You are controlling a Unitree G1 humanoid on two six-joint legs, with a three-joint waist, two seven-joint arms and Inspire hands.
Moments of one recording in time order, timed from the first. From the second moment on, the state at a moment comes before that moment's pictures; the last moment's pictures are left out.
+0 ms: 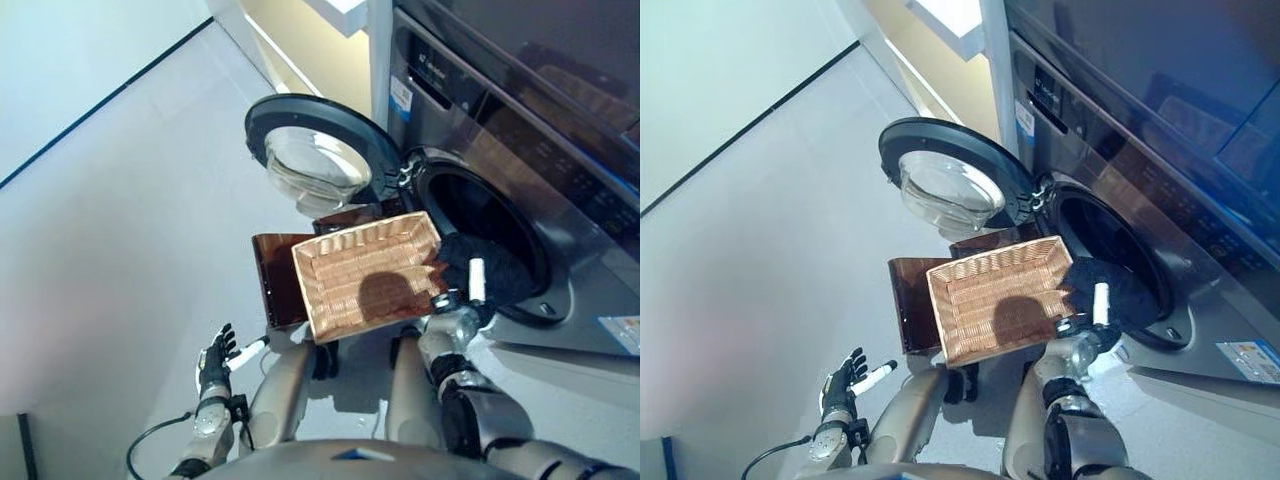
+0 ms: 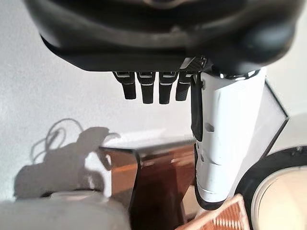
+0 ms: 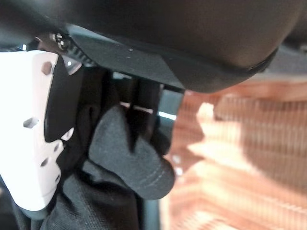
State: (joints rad) left arm 0.08 0.12 -0.22 0.96 -0.36 -0.41 0.25; right arm -0.48 -0.19 -0.28 1.04 1.10 -0.53 -0.40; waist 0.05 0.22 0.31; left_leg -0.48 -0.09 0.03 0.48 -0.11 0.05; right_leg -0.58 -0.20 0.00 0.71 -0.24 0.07
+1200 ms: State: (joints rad) left arm 0.08 0.14 -0.20 1.04 -0.34 -0.38 0.20; right arm -0.52 -0.32 -0.22 1.24 0.87 -0.37 -0.34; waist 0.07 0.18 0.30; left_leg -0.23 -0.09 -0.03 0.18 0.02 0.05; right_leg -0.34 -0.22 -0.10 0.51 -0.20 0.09
